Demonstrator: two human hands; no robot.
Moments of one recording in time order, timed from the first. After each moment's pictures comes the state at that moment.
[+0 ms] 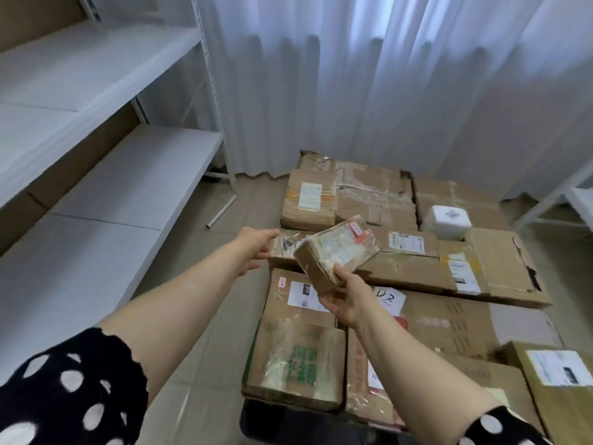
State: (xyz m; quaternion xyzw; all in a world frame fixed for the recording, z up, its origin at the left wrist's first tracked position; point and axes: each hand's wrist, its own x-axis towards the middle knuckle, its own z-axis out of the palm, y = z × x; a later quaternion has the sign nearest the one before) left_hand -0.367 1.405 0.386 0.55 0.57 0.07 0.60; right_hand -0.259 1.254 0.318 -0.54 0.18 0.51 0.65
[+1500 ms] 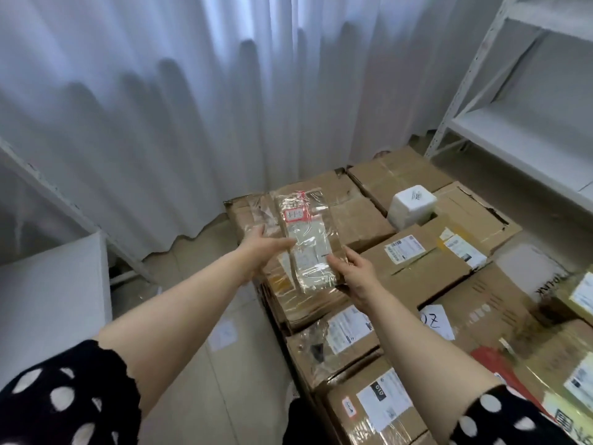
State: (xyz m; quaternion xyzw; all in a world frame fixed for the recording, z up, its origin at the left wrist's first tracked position) left_hand -0.134 1.707 0.351 0.72 0.30 -0.14 0.61; right_hand -0.116 1.517 0.290 -0.62 0.15 0.25 0.72
